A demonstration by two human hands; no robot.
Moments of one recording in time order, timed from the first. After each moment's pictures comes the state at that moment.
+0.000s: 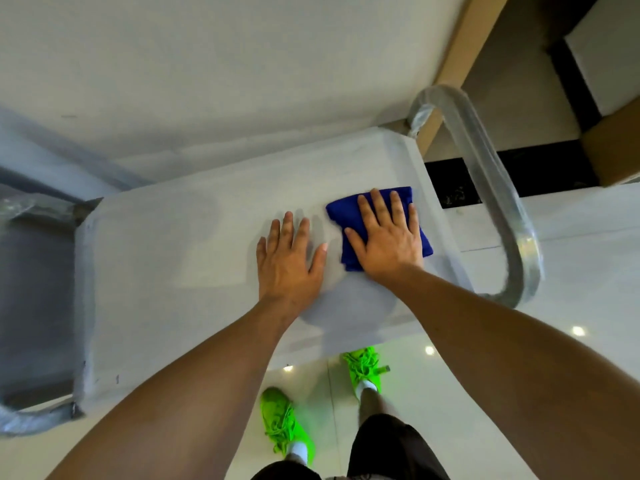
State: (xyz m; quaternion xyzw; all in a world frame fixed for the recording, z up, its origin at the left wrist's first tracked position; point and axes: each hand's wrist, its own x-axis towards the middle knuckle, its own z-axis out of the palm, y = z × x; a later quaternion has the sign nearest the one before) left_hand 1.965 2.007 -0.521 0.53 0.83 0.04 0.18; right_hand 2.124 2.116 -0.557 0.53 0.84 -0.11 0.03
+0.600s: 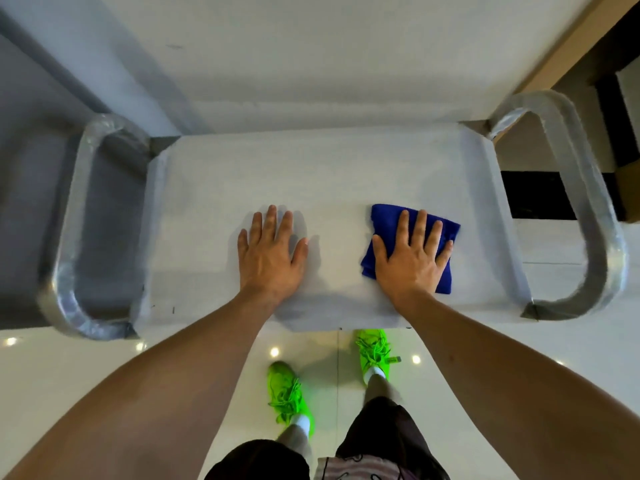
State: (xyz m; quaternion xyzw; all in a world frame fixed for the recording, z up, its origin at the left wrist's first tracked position) left_hand 1.862 1.887 -0.523 0.48 0.86 0.01 0.15; right_hand 2.067 2.001 -0.549 0.62 0.77 -0.13 0.07
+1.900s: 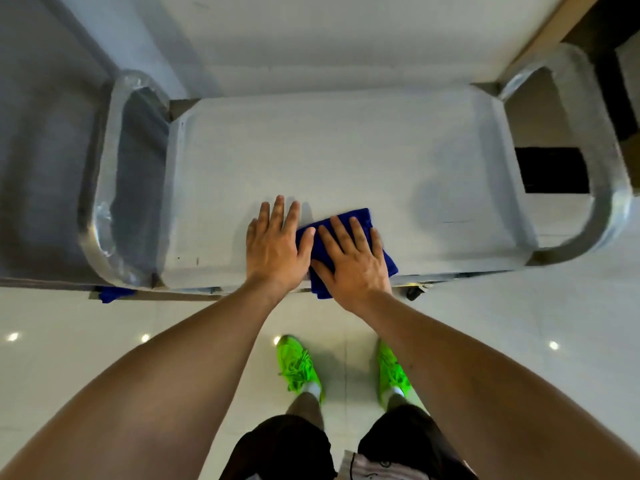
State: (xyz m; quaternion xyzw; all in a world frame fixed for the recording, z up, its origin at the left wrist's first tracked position) left_hand 1.877 1.808 -0.515 0.49 0.86 0.03 0.16; right_hand 2.030 1.864 -0.543 0.39 0.91 -0.16 0.05
